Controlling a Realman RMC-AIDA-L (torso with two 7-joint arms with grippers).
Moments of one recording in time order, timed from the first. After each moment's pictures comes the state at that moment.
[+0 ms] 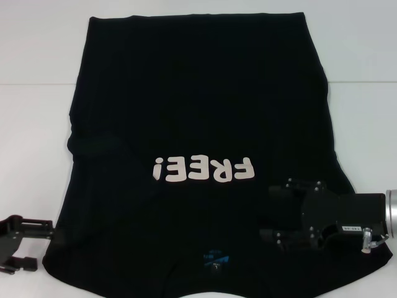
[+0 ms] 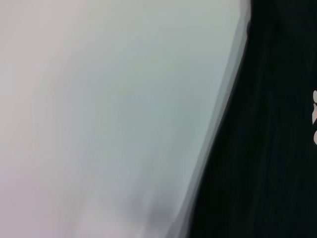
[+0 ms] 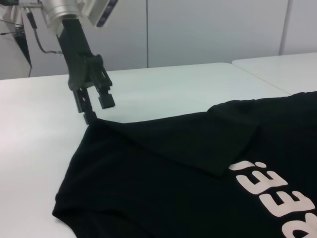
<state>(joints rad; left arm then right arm) -0.51 -1.91 0.53 0.72 2.56 1.66 -2.75 0.56 2.09 -0.75 -0.58 -2.11 -1.45 1.06</state>
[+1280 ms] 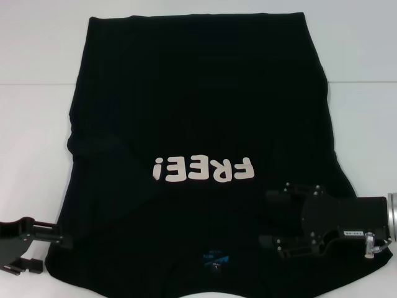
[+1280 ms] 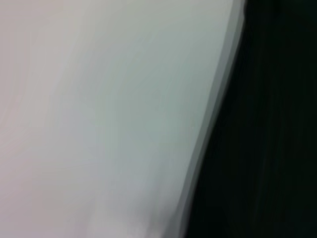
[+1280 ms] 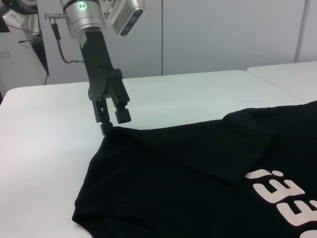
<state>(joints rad) -0.54 -1.94 0.58 0.77 2.61 1.67 -2.78 0.55 2.09 -0.75 -0.59 -2.11 -1.50 1.06</state>
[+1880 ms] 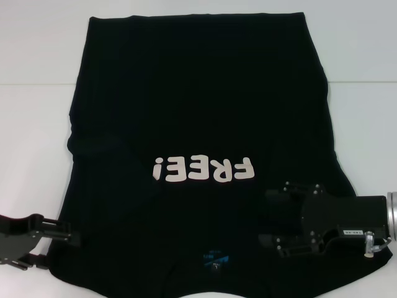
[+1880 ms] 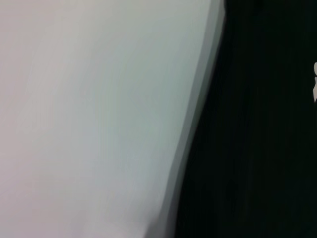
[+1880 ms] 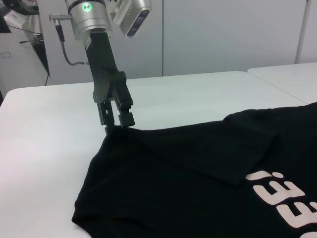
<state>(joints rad) -0.56 -1.95 0.60 0.78 2.61 1.67 -2.77 0.56 2.09 -0.75 -0.59 -2.11 -1.50 1.06</state>
